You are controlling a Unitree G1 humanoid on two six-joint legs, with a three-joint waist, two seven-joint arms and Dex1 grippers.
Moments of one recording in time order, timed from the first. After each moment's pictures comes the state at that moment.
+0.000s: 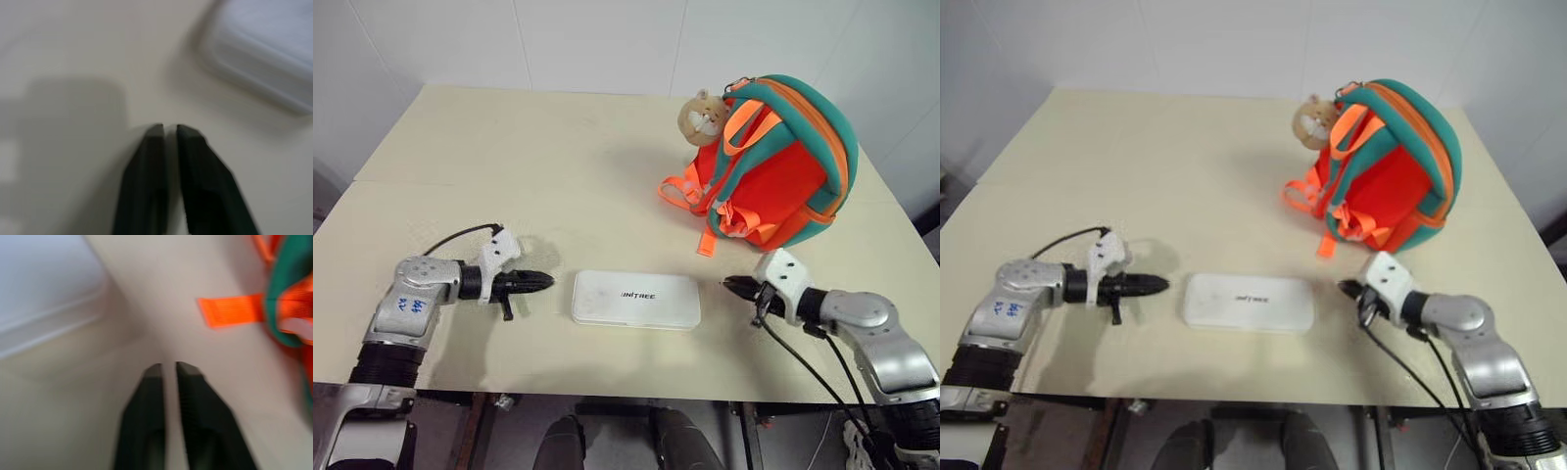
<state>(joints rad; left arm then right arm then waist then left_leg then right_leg) -0.54 0.76 0.02 0.29 -0.18 0.46 -1.03 -0.19 -0.78 -0.05 -0.19 0.18 0.36 0.82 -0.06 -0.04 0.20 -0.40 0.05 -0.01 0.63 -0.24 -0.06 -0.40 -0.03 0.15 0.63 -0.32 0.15</state>
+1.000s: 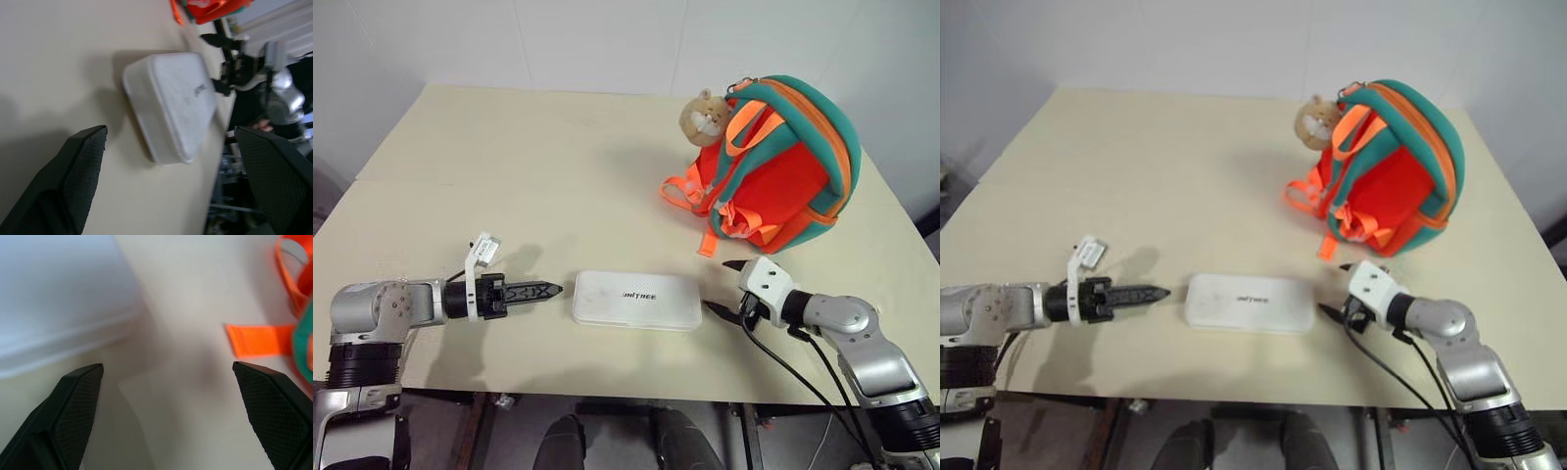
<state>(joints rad) -0.48 0.73 0.19 0.16 -0.75 1.34 -1.02 -0.19 -0.70 0.07 -0.19 0.08 0.25 0.79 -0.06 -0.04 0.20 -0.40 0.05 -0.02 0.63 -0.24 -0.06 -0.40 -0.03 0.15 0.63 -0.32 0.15</state>
